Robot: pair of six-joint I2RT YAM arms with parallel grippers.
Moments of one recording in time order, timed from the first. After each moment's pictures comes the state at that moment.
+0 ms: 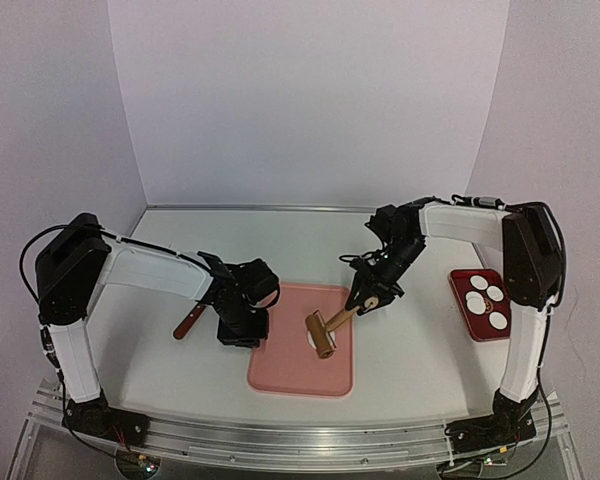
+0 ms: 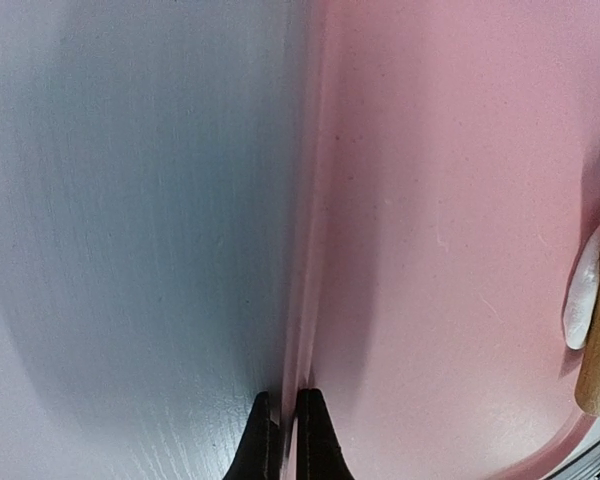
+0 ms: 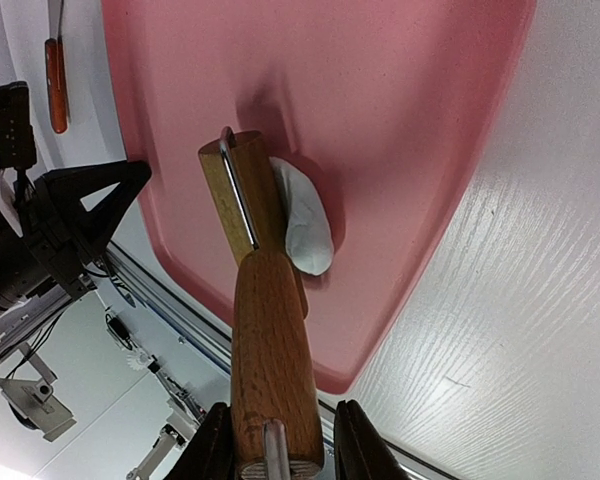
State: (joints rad) left arm -0.96 1.88 1.16 -0.59 0.02 -0.94; right arm 0.53 2.02 1.53 -1.07 -0.69 0.38
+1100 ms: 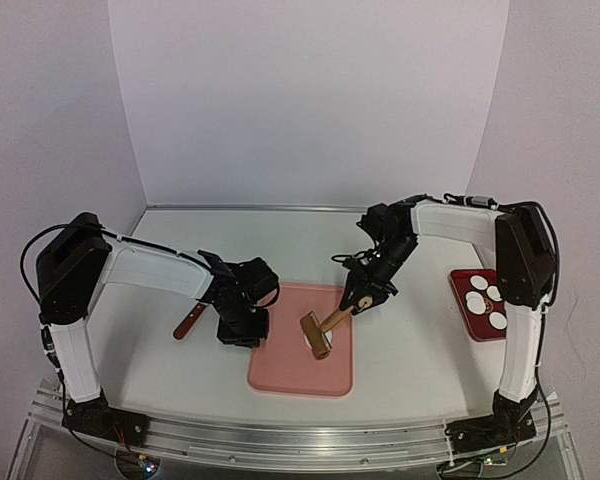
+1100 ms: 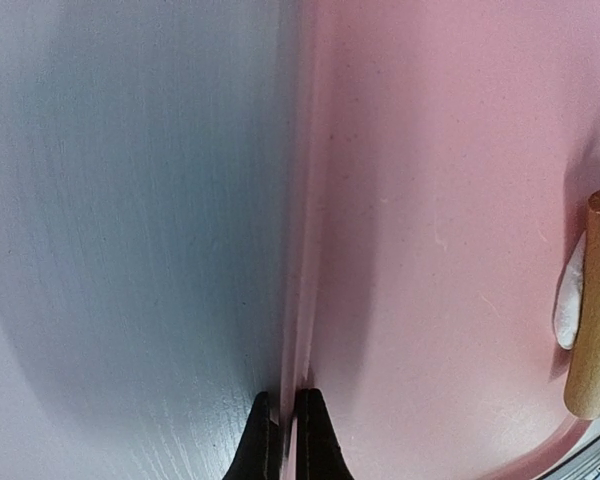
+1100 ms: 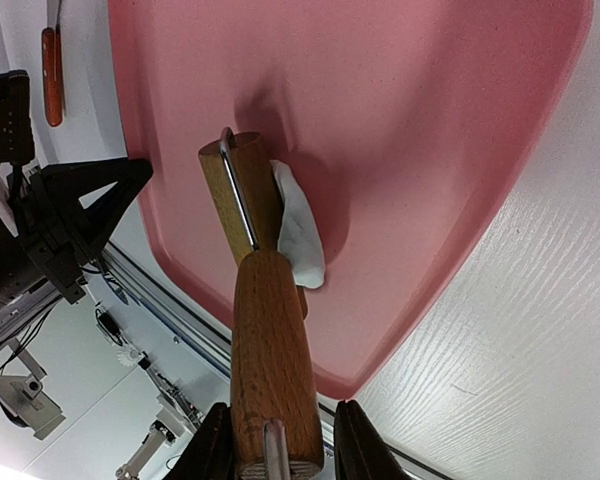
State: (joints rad) left arm -0.95 1.89 1.17 -0.60 0.04 -0.91; right arm 0.56 2.07 1.59 -1.10 -0.67 0.37
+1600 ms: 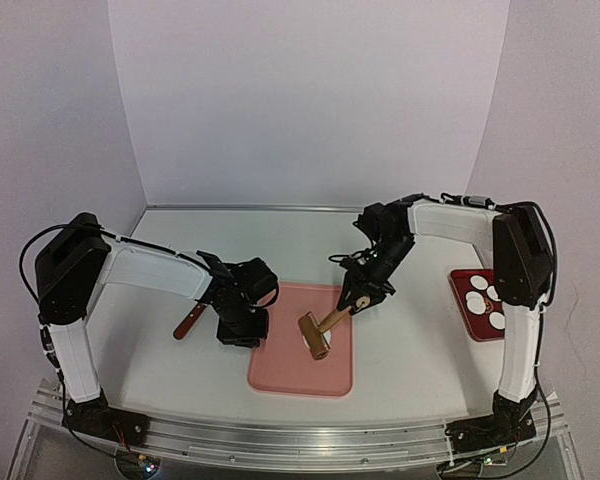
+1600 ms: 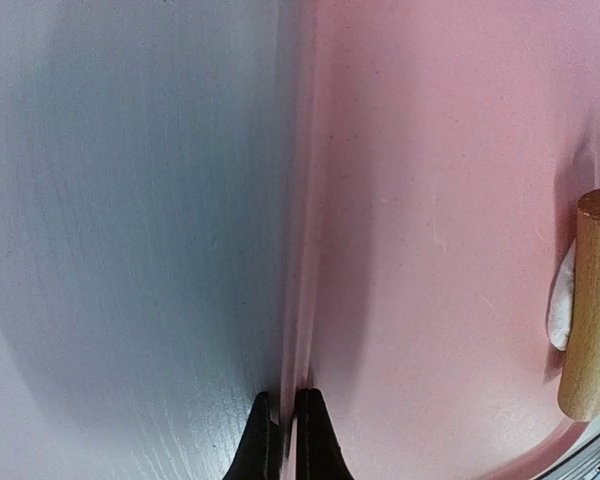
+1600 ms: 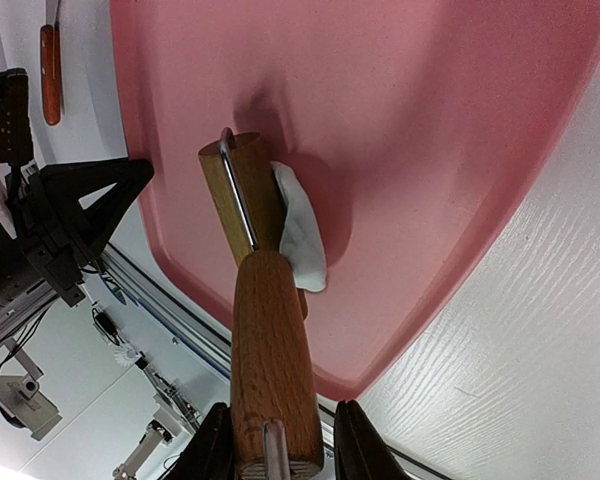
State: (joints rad) left arm -0.95 1.88 1.16 -0.58 0.05 -0.91; right arm 0.57 2.09 1.62 -1.11 -0.66 0.37
